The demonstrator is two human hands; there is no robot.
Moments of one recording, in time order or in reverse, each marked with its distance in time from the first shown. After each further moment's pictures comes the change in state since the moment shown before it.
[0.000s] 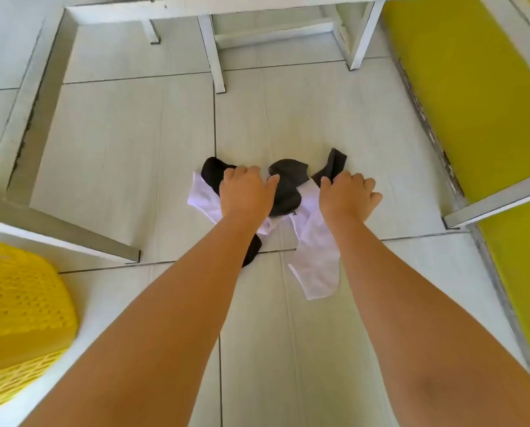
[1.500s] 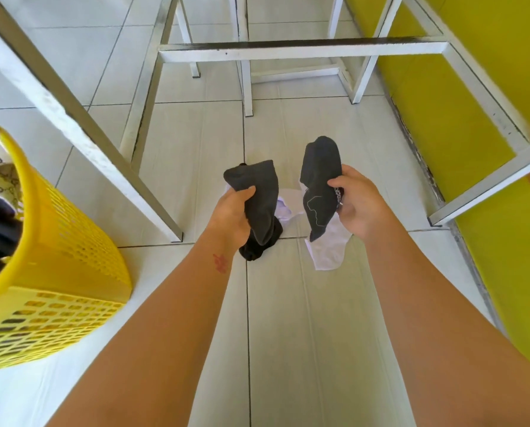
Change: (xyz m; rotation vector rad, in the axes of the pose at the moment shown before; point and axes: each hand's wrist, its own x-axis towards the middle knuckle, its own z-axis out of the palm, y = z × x) left_hand -0.094 -0.057 -0.078 -1.587 -0.279 -0.558; right_hand -0.090 0.003 -0.106 1.447 -0.576 0.045
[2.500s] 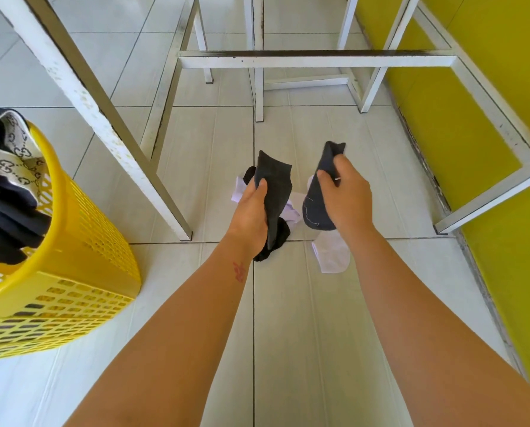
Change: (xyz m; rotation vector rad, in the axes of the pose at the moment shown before) left_hand -0.020 -0.008 0.010 0.069 -0.136 0.210; right_hand -0.020 0.007 0.043 -0.887 0.291 -0.559
